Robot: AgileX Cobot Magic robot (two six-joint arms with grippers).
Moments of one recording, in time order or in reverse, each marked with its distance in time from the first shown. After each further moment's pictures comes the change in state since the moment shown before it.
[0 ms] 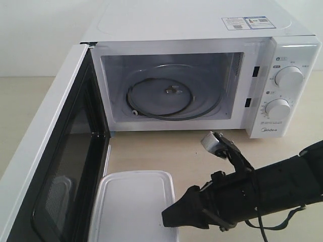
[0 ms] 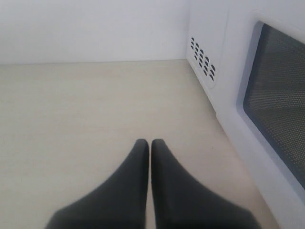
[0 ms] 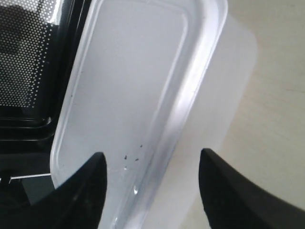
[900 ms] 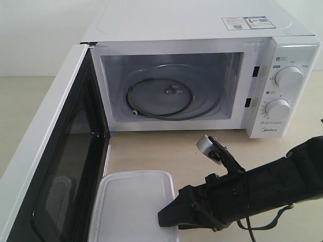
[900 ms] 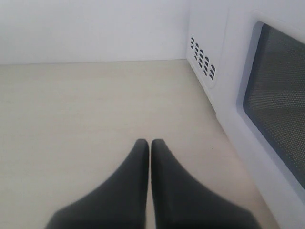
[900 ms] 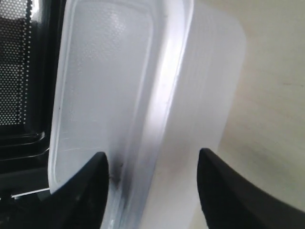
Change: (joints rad) left arm 0.000 0.000 0.000 0.000 0.000 0.000; right arm 0.000 0.104 -0.047 0.005 0.036 0.078
